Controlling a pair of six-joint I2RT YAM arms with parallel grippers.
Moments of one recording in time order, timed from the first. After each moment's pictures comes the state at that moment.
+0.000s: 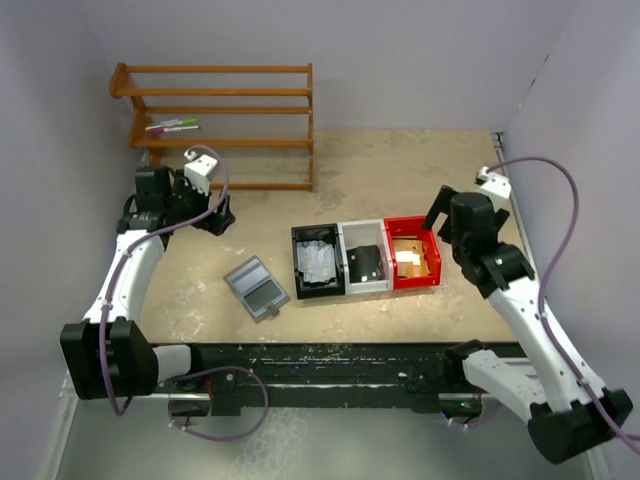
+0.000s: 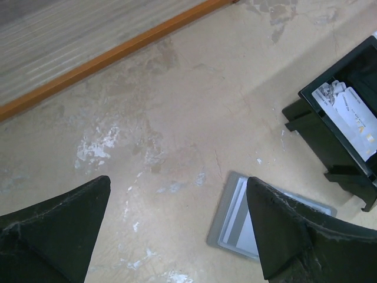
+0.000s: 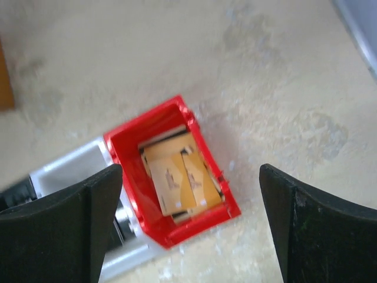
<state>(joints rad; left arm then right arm) 0.06 1.27 1.04 -0.47 0.53 0.36 0.33 0.98 1.00 -0.68 0.50 0.51</state>
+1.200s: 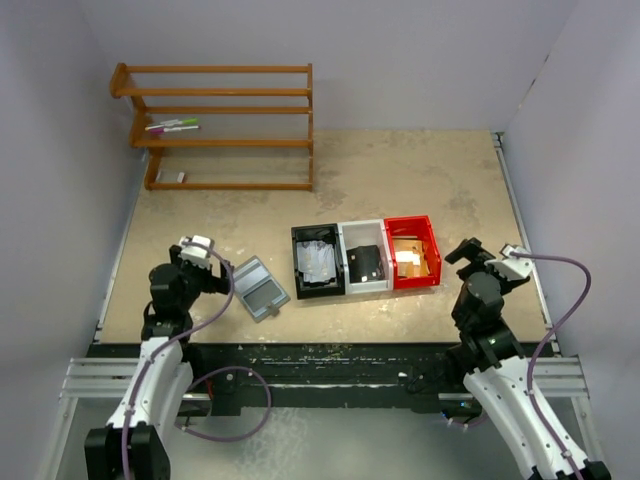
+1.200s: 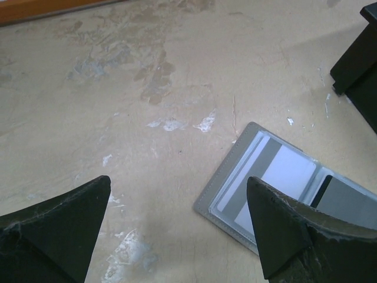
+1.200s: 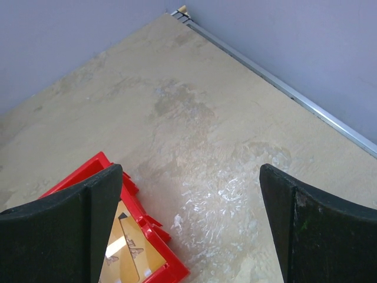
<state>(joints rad) 0.07 0.64 0.15 0.15 0.31 0.14 0.33 0.32 0.27 -0.09 0.88 0.38</state>
